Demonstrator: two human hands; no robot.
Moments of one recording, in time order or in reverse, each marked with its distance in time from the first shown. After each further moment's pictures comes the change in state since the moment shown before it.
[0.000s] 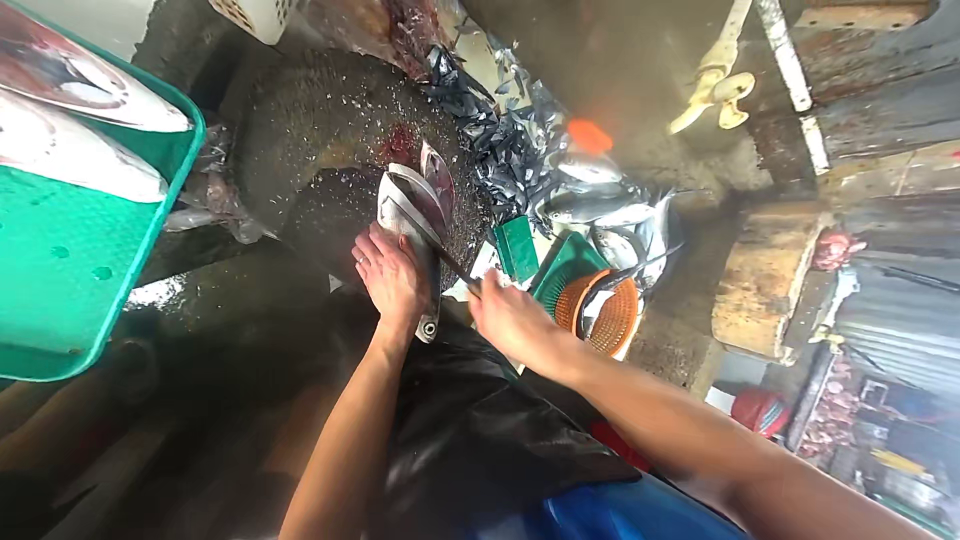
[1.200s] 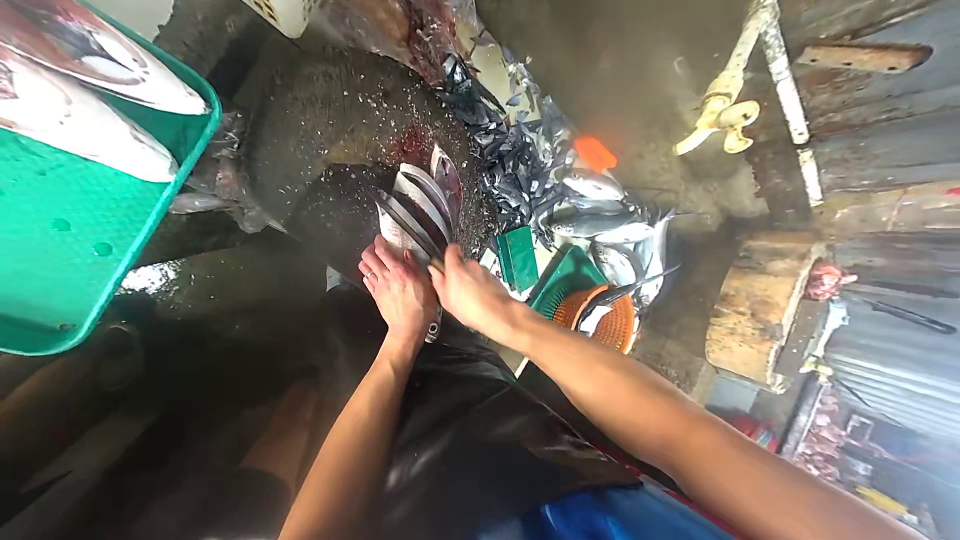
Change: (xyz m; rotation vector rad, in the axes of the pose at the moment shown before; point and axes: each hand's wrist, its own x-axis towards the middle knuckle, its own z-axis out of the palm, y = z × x) left_hand -0.016 0.002 0.014 -0.054 0.033 -0.136; right_hand 0.050 -0.030 0.012 0.051 0.148 -0.134
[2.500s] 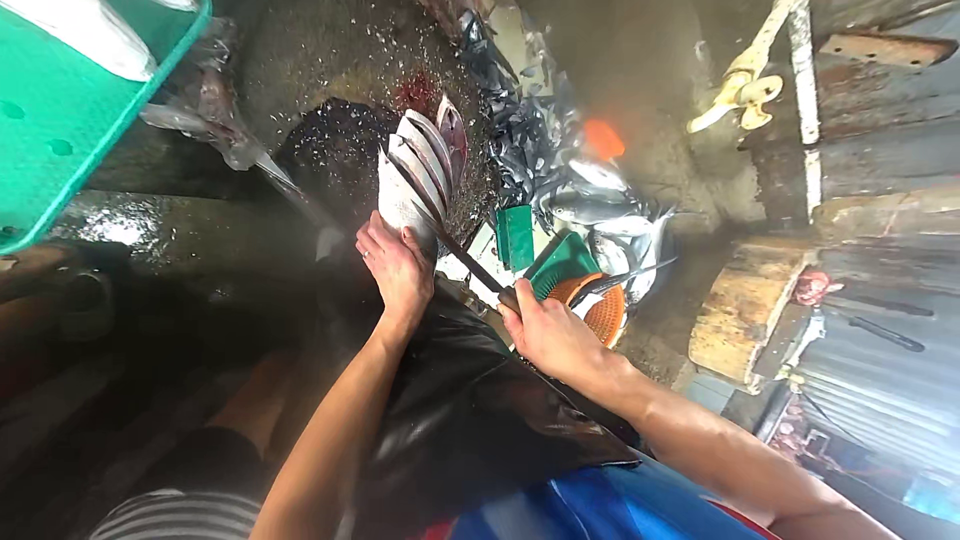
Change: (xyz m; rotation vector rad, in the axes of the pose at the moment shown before) left_hand -0.042 -0.014 0.005 -0.189 0.082 0.006; right_hand -0.118 0.089 0.002 -0.230 -0.104 -0.031
